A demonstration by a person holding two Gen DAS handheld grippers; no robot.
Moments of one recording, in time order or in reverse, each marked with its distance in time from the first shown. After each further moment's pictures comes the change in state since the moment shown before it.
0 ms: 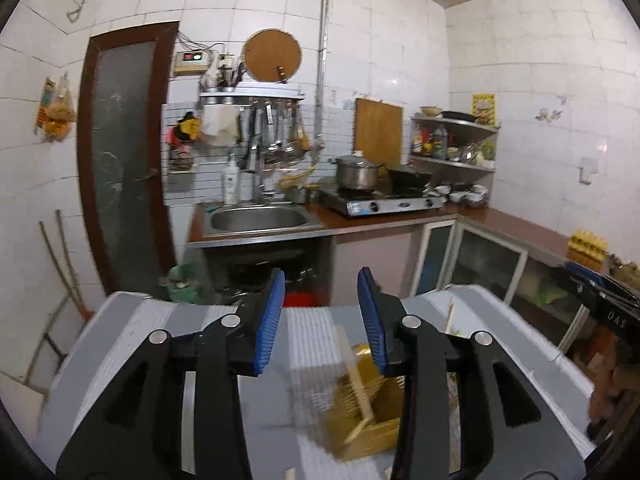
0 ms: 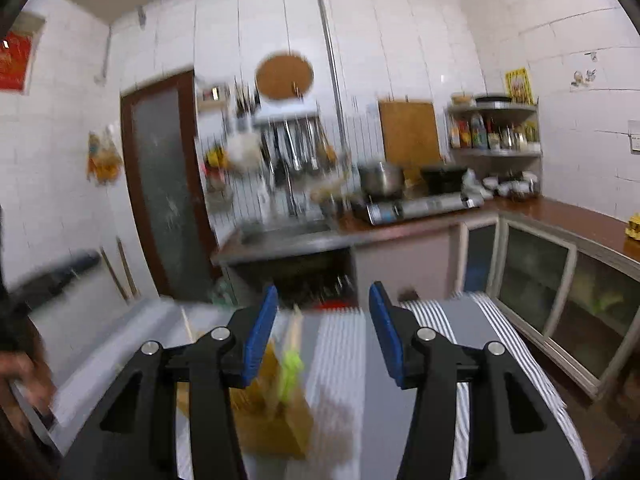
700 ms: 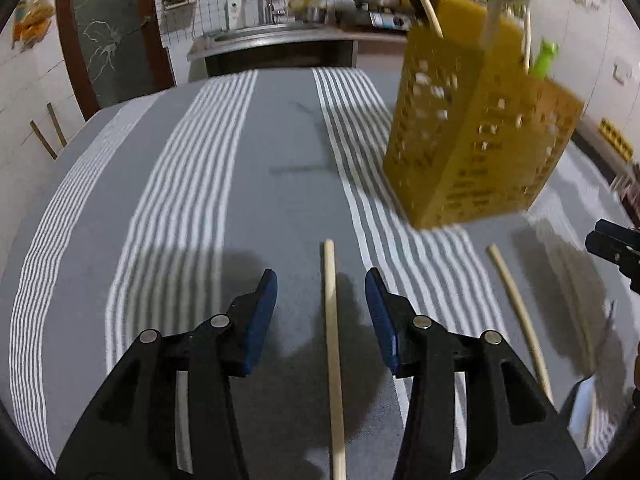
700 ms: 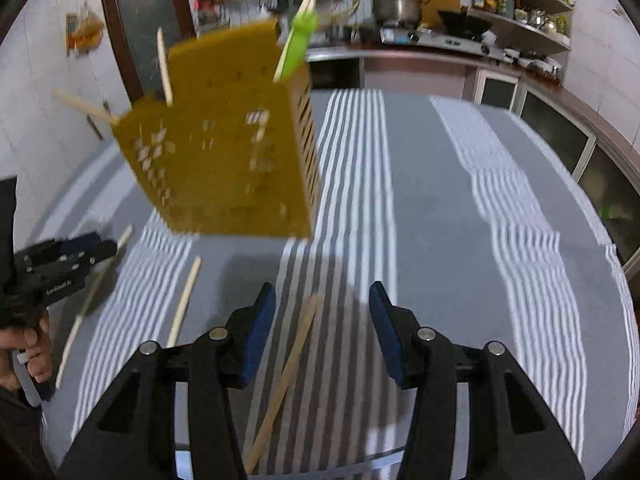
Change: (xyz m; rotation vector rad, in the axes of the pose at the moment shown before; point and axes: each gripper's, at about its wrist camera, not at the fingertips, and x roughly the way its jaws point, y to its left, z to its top) left arm 0.078 0.039 -0.210 0.023 0.584 0.030; right arm 0.054 0.017 -0.177 -0.044 0.574 -0.002
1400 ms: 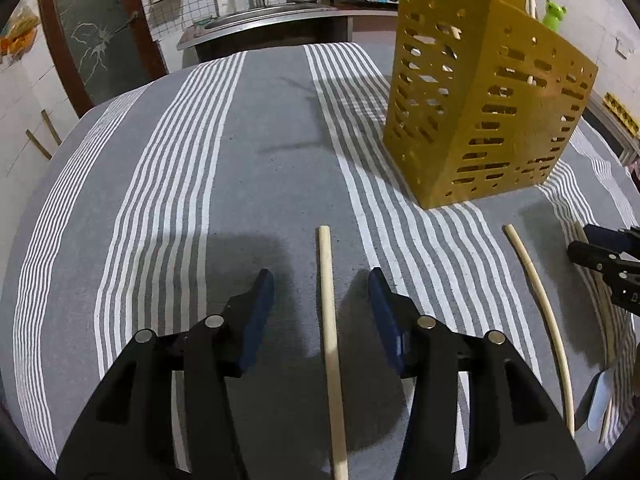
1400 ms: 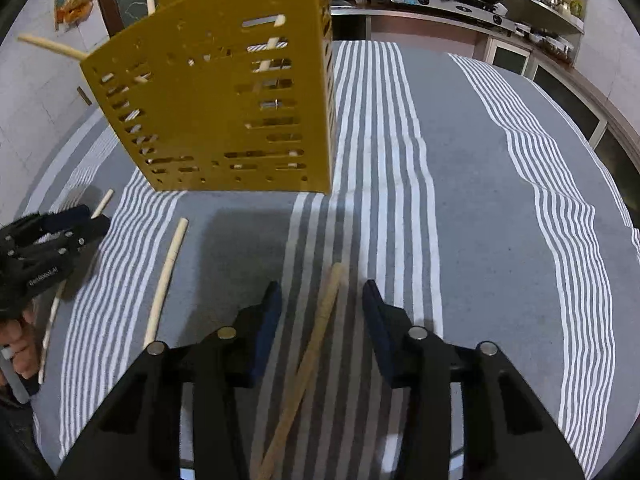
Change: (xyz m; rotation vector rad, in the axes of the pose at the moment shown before) left arm 0.022 -0.014 0.006 0.060 0.071 0.020; right arm 0.033 0.018 -0.005 -0.010 0.127 -0.017
